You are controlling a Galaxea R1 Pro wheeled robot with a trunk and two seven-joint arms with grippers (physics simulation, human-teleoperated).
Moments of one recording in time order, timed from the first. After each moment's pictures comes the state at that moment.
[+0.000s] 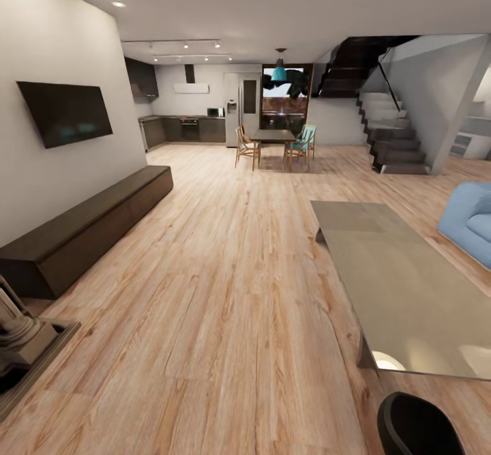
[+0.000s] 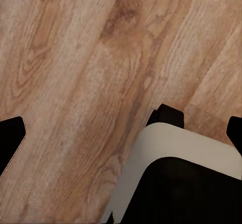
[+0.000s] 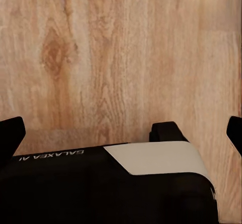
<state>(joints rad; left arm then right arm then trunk) -0.28 0.11 0.09 0.00 0.25 -0.03 0.12 -0.31 0.15 0.50 -0.14 -0.59 0.02 -0.28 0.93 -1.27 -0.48</state>
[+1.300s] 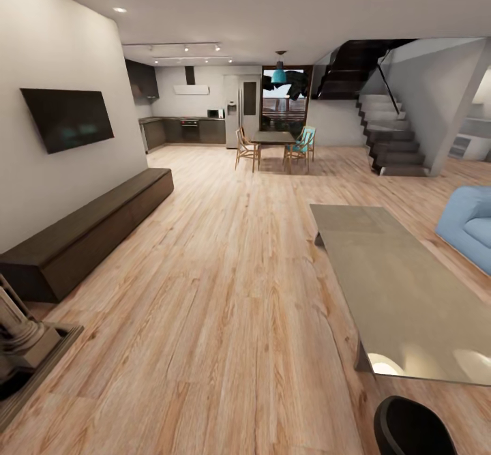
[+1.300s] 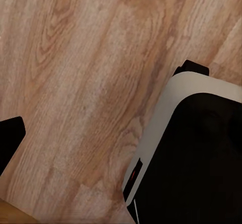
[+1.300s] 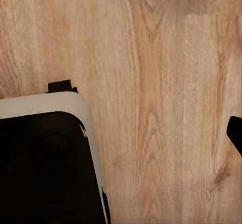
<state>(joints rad) -0.16 0.11 0.09 0.02 0.24 -0.11 0.13 -0.17 -0.01 0.50 -0.02 -0.60 -0.17 -0.28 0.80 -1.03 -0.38</state>
